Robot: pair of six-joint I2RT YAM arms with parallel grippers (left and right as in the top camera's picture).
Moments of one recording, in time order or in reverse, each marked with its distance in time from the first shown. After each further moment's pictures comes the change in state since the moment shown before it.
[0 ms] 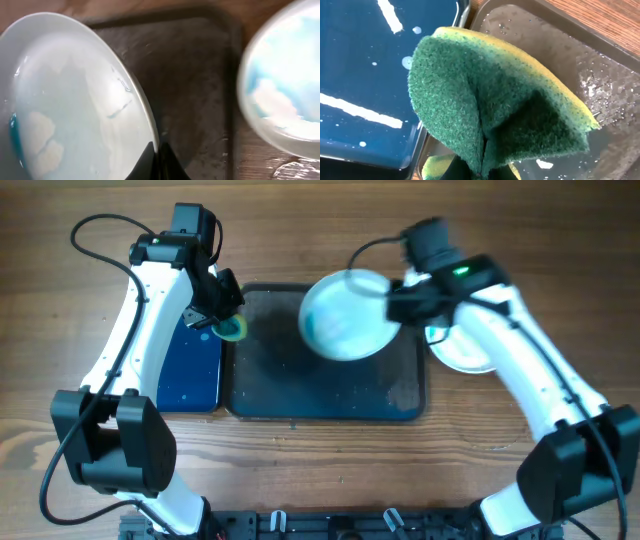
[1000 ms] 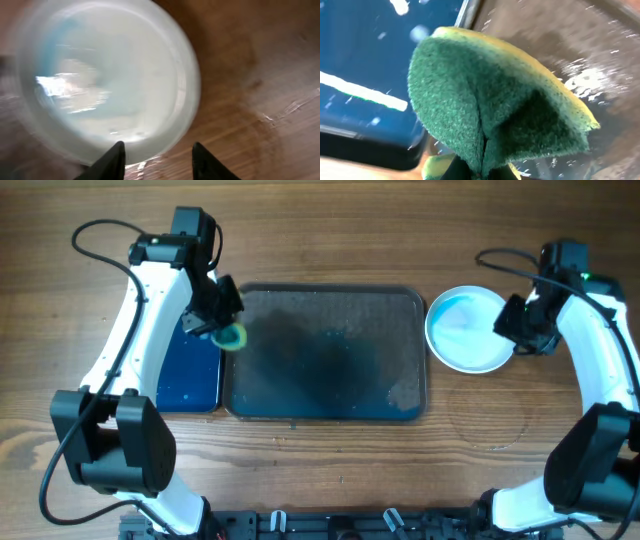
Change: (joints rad) left arm 0.009 0.000 0.000 -0.095 -0.002 0.000; right arm -0.462 -0.025 -0.145 -0.026 0.085 -0.148
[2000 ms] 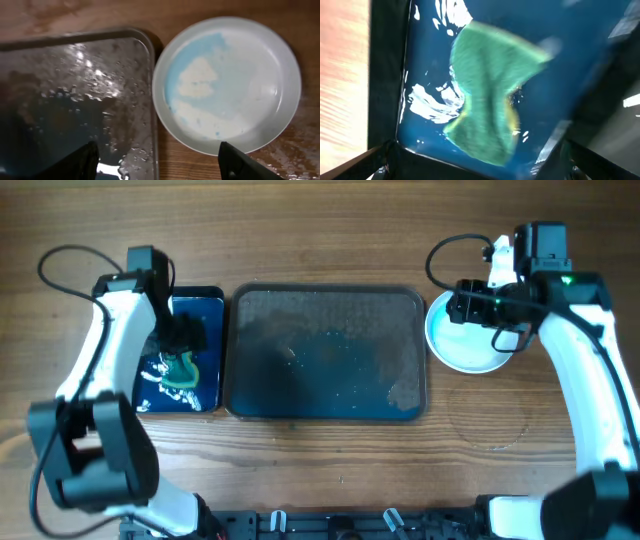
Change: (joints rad) left arm 0.188 -0.072 -0.266 0.192 -0.235 0.309; right arm 0.185 -0.168 0.036 0.015 -0.161 -0.202
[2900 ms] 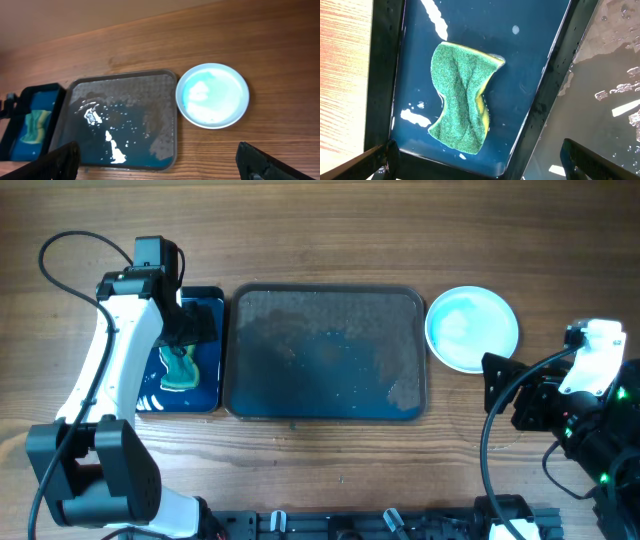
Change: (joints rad) left arm -0.056 -0.066 0.018 -0.001 0.016 -0.022; right arm 0.052 -0.715 0.025 -0.244 0.074 0.090
